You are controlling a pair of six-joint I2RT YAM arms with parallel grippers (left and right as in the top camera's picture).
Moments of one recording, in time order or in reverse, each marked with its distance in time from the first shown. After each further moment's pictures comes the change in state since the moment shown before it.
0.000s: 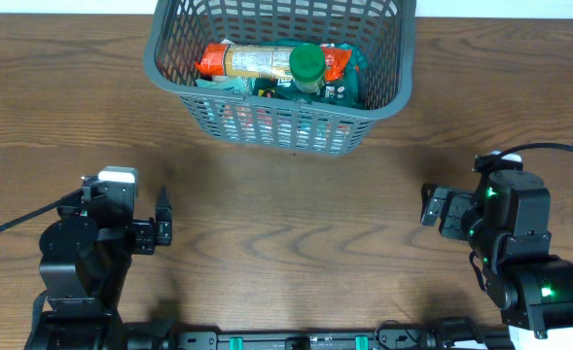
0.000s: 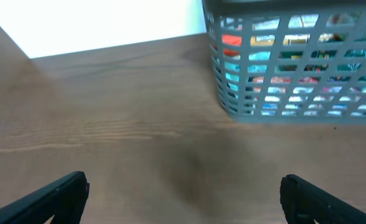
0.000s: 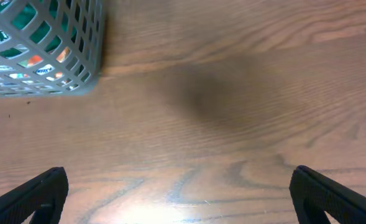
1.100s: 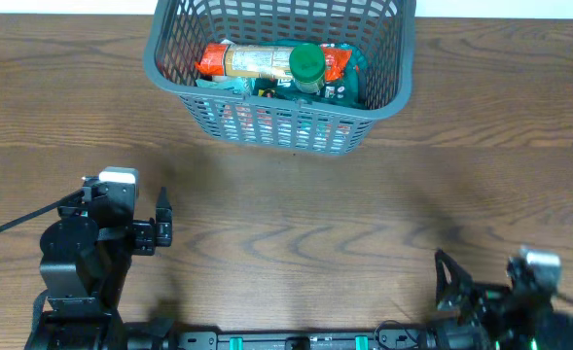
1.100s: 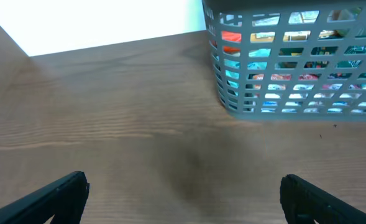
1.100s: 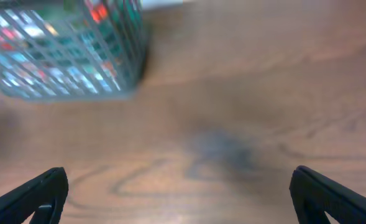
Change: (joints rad) left arm 0.000 0.000 0.000 -0.004 0.000 0.000; right arm 0.013 -0.580 -0.024 -0.242 -0.069 0.007
